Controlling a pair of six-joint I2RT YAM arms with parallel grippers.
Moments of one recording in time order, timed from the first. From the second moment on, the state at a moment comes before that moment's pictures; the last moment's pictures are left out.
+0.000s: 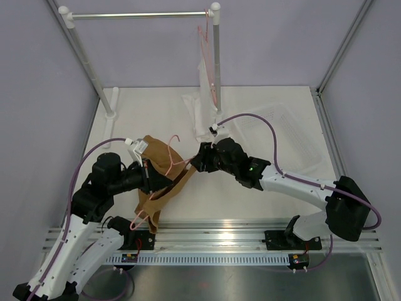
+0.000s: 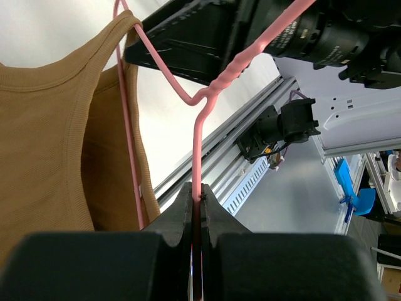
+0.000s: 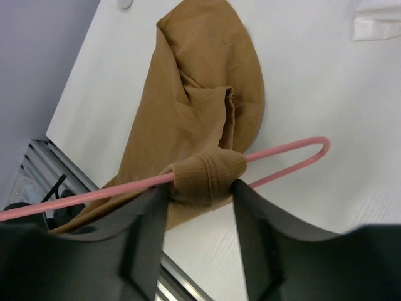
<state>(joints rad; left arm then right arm) -0.42 0.56 0.79 -0.67 0.60 -0.54 0.93 1.38 0.91 0.04 0.09 0.64</state>
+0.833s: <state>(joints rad) -0.44 0.54 0.82 -0.71 0.64 -0.46 0.73 1.39 0.95 -0.20 0.21 0.52</state>
